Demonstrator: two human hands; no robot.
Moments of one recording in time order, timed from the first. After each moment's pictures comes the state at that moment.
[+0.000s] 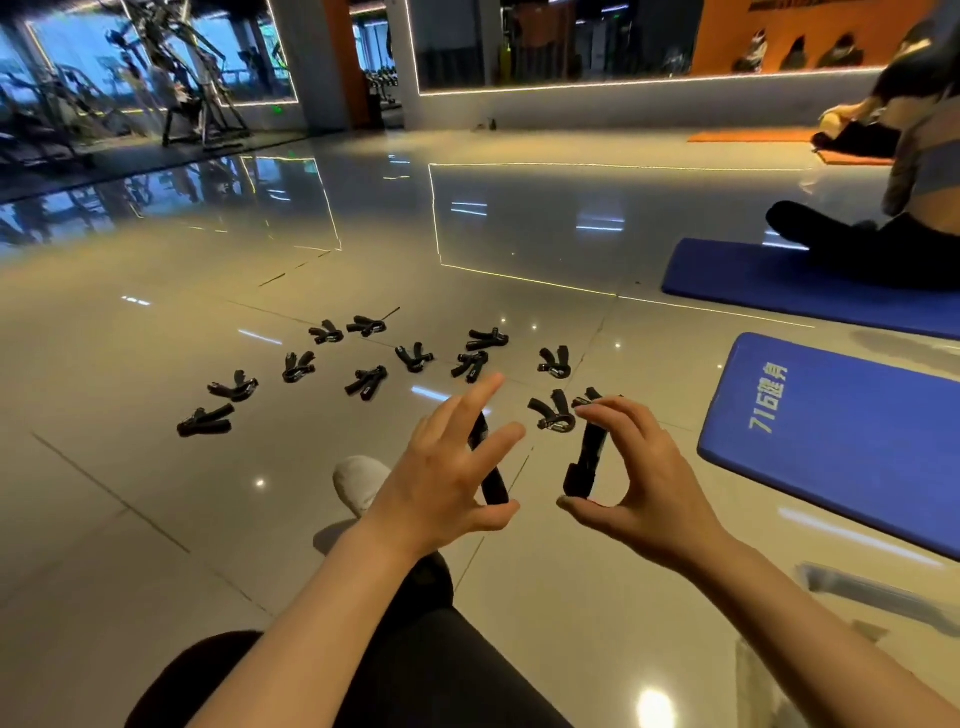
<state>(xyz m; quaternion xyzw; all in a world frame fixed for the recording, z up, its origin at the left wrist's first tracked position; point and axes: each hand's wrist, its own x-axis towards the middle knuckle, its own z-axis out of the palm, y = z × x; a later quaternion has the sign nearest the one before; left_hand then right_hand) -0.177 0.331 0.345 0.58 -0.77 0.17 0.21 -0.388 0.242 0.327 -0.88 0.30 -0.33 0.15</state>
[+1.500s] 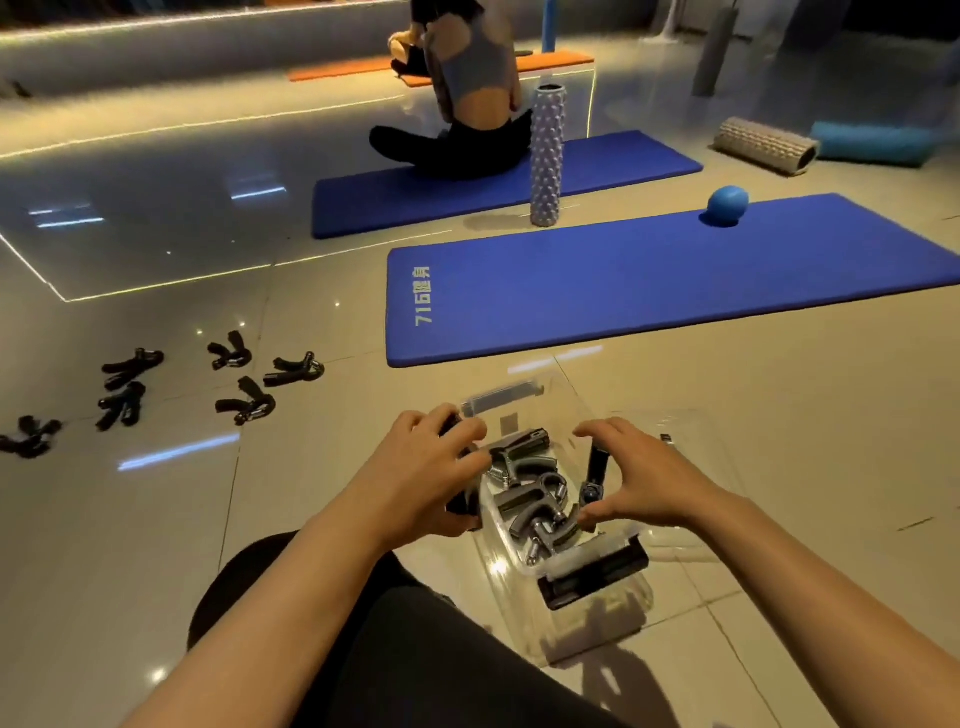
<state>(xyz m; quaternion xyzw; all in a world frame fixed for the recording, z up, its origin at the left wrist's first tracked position) -0.455 0.312 0.315 0.24 -0.96 0.12 0.02 -0.718 0.373 0.268 -0.70 0.68 -0.09 0.20</state>
